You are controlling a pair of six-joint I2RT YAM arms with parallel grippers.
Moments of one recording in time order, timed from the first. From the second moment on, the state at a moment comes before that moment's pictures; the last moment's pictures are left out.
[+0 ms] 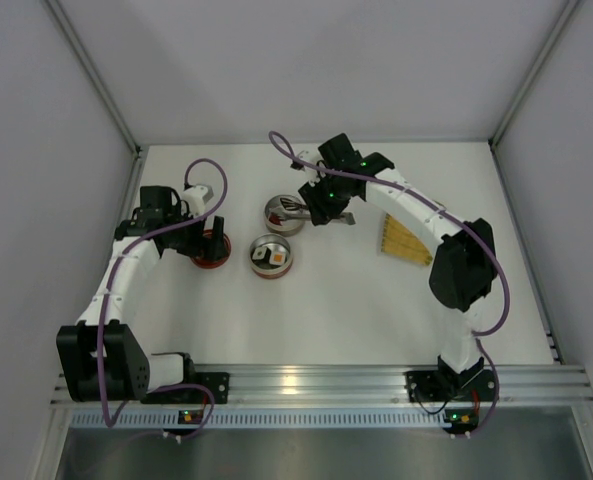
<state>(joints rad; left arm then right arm) 0.03 1.28 1.02 -0.71 0.44 0.24 0.61 1.95 1.82 -0.86 -0.24 -0.19</state>
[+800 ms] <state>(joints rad) 0.03 1.27 1.05 -0.74 0.48 0.29 0.02 1.52 1.50 -1.02 -0.26 -0.61</state>
